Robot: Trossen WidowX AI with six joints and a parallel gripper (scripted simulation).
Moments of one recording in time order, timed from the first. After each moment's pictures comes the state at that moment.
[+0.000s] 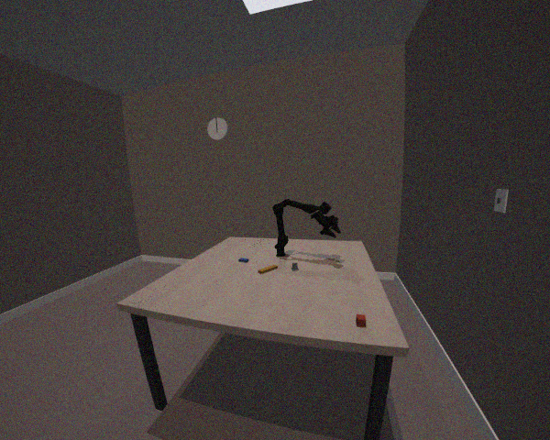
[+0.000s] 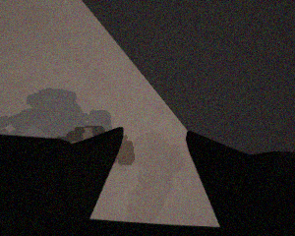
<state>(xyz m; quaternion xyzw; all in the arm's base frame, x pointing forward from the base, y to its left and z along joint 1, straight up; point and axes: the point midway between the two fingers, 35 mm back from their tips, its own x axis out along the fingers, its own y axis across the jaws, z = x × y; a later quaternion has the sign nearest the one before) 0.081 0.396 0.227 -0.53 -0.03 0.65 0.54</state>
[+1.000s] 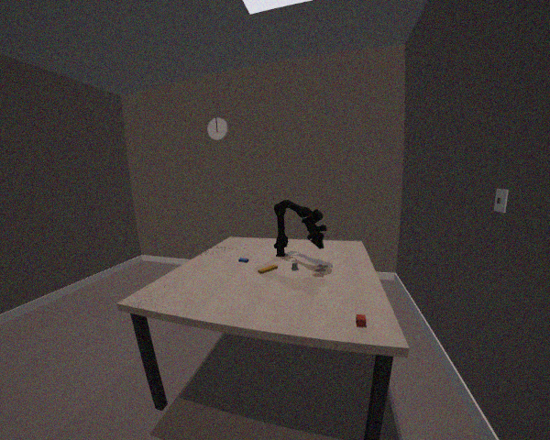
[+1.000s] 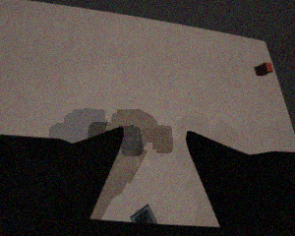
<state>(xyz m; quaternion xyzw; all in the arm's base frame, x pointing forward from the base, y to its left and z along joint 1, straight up) 0.231 0.307 0.185 -0.40 0.29 0.50 0.71</state>
